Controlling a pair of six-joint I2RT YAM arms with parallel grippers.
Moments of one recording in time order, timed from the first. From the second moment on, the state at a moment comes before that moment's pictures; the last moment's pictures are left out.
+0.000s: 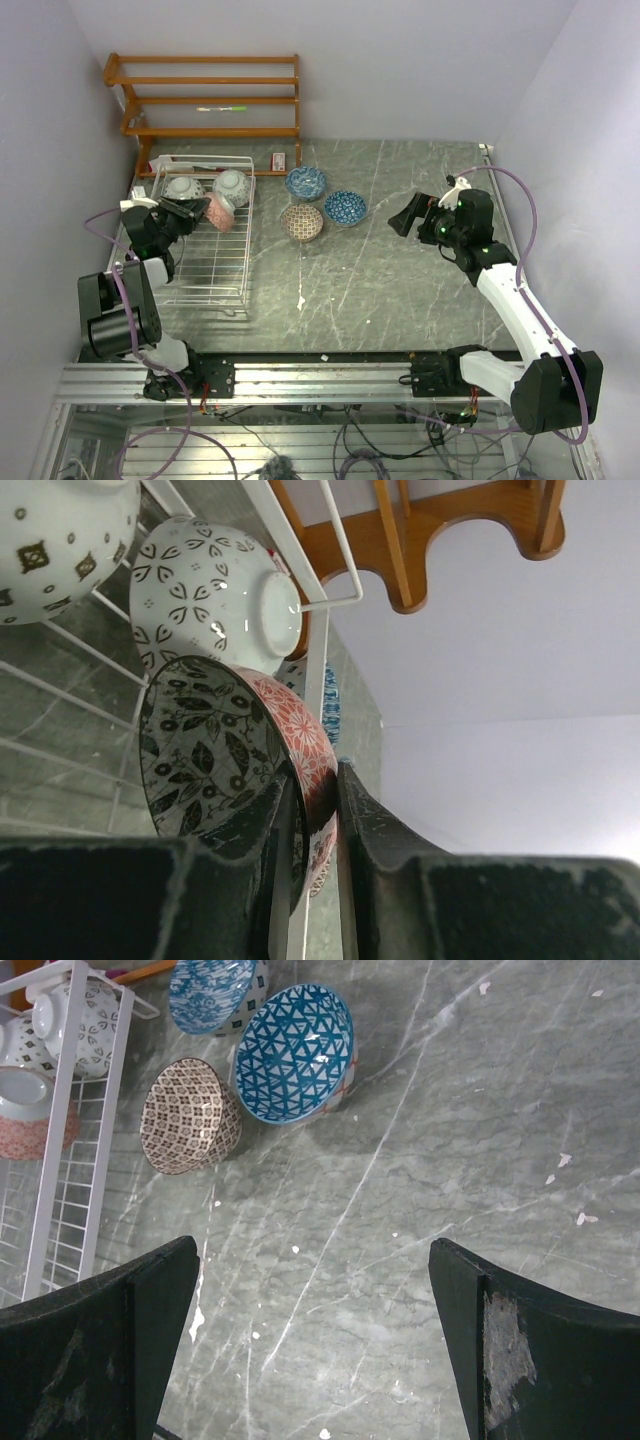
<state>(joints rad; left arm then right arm) 0.28 1.53 0.52 0.80 0.57 -1.13 0.14 1.08 0.80 -0.22 -0.29 0.42</state>
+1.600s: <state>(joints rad) 0.29 1.09 0.86 -0.30 0.28 -0.63 0.14 1.07 0.78 -0.19 -0.32 0.45</state>
